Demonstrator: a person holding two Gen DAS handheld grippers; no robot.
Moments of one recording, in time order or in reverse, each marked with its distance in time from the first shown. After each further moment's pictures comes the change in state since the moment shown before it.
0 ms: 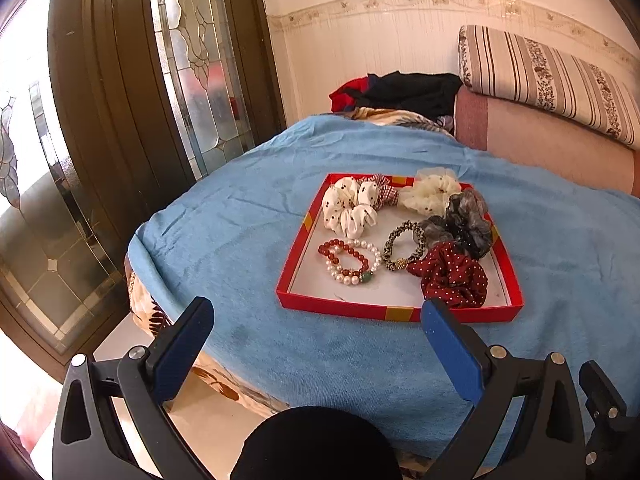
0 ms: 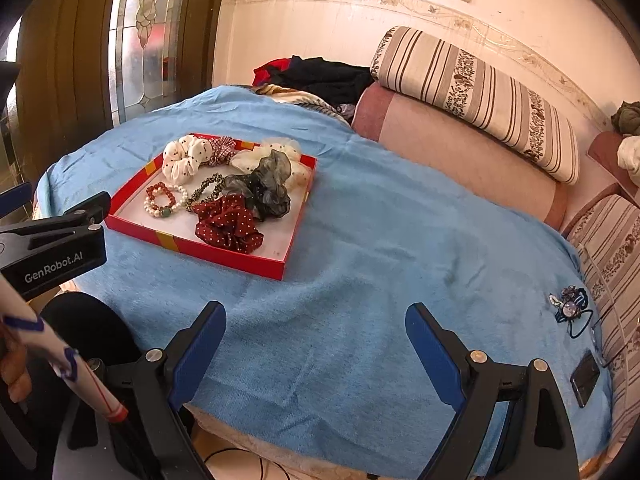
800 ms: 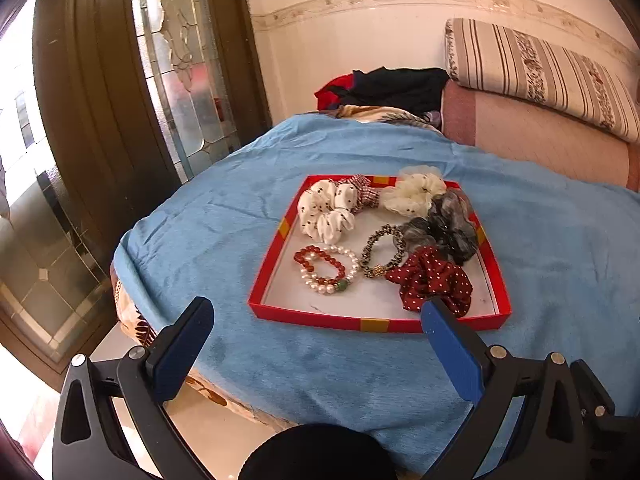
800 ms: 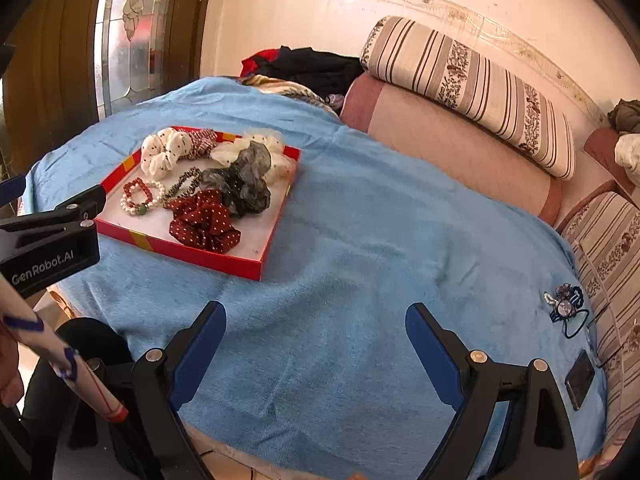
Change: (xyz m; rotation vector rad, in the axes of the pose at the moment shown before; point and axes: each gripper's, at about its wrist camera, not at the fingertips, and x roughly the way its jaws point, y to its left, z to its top) left arm 0.012 -0.023 0.010 0.037 0.006 -0.035; right arm 0.019 -0.011 0.006 0.007 0.037 -0.037
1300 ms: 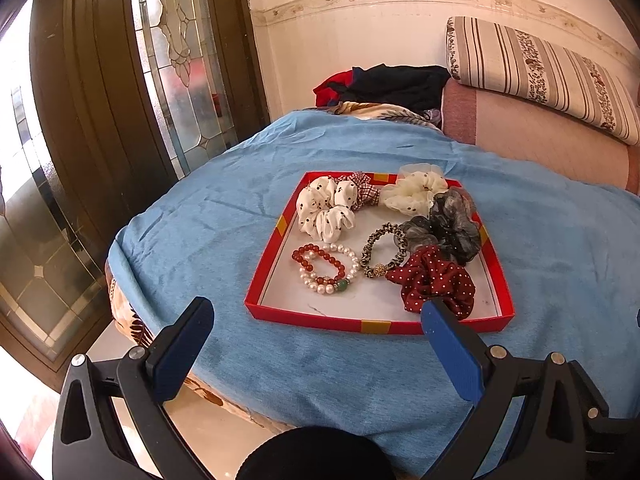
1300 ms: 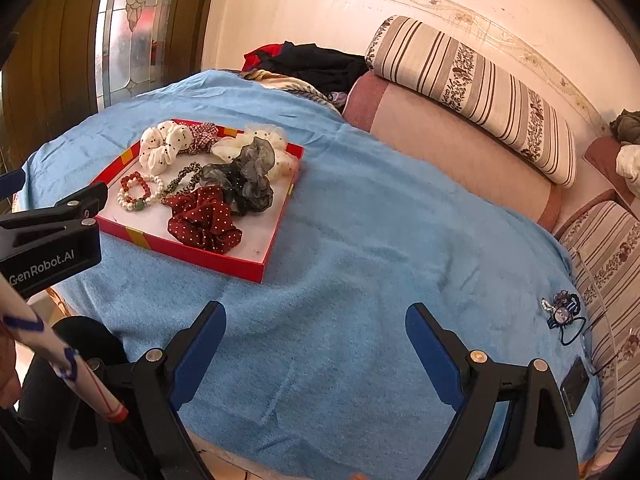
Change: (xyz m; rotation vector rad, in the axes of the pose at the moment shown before) left arm 0.007 0.006 0.000 -0.017 0.007 -0.011; right arm 0.005 0.008 0.005 -0.031 0.010 -0.020
